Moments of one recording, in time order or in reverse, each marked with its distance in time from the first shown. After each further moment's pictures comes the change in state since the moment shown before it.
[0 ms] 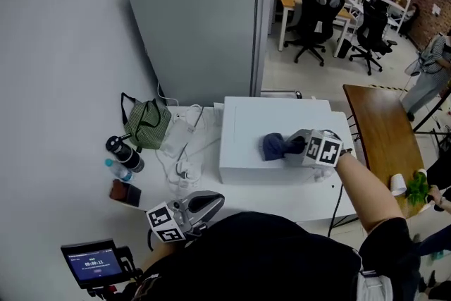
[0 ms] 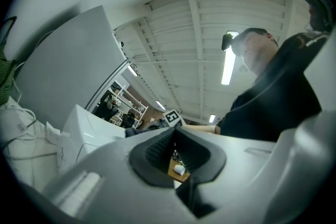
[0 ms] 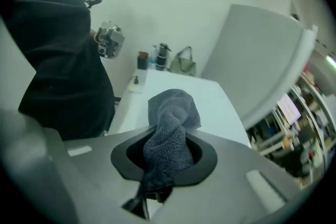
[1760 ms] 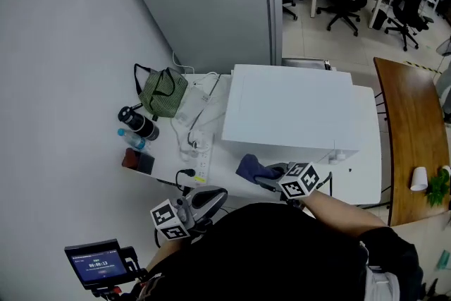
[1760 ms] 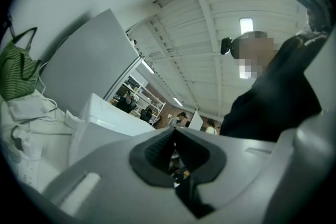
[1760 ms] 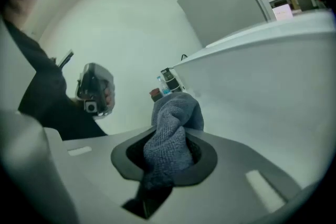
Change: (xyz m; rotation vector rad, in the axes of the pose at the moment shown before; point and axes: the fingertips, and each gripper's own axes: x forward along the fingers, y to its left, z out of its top) left arm 0.016 -0.032 -0.044 -0.032 0.035 0.230; right arm 0.093 0.155 0.022 0.741 -0.433 0.349
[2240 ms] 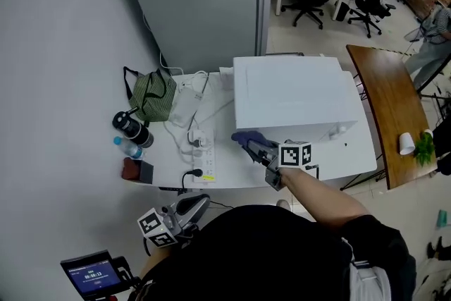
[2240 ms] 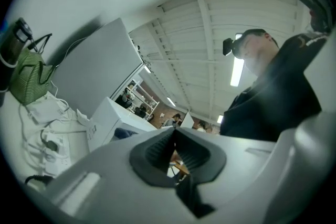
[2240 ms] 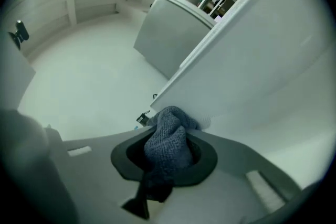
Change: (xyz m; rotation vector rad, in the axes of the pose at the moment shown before) left arm -0.140 0.032 0.024 -0.051 0.008 -0.091; right arm 0.048 -0.028 0.087 0.425 -0.515 -0.200
